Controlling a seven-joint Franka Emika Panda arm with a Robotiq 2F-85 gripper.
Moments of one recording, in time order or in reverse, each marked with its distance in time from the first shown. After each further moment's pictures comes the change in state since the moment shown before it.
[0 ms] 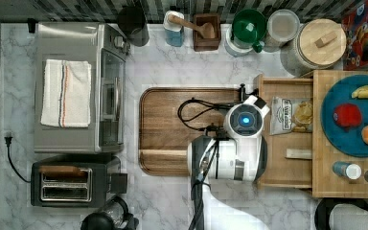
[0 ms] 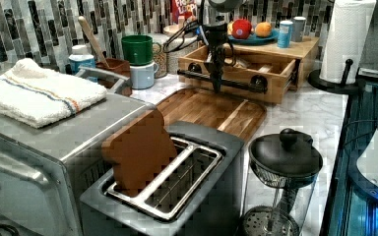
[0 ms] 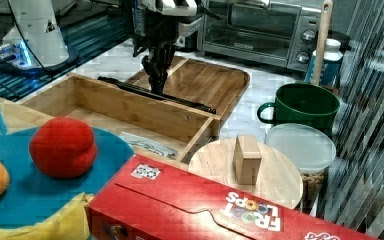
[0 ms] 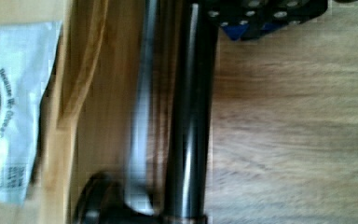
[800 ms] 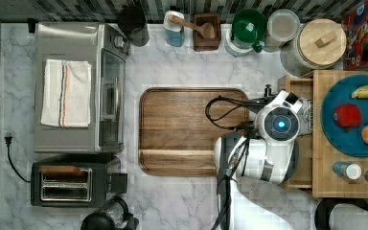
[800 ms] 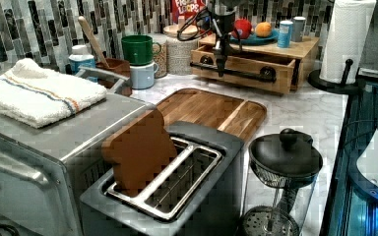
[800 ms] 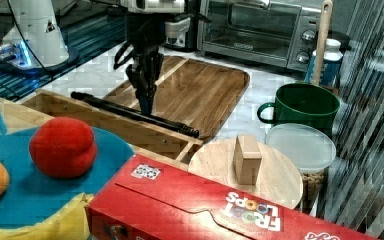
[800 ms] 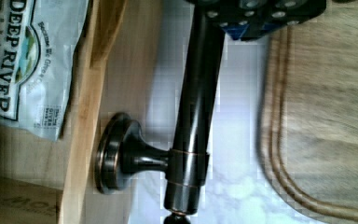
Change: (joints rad) arm -0.051 0.030 -0.096 0.059 -0.043 0.088 -0.188
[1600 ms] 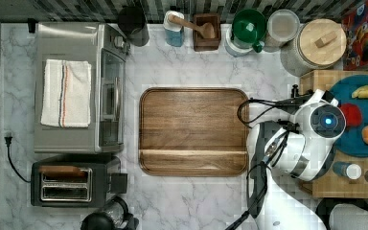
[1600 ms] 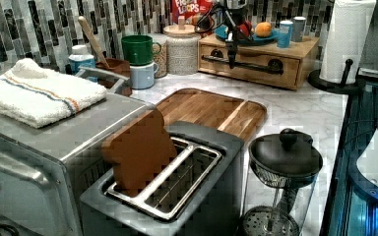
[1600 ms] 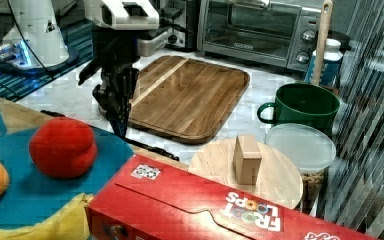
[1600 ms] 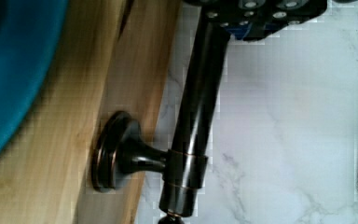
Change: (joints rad) arm -0.082 0.094 -0.053 0.146 0.087 -0.064 -0.248
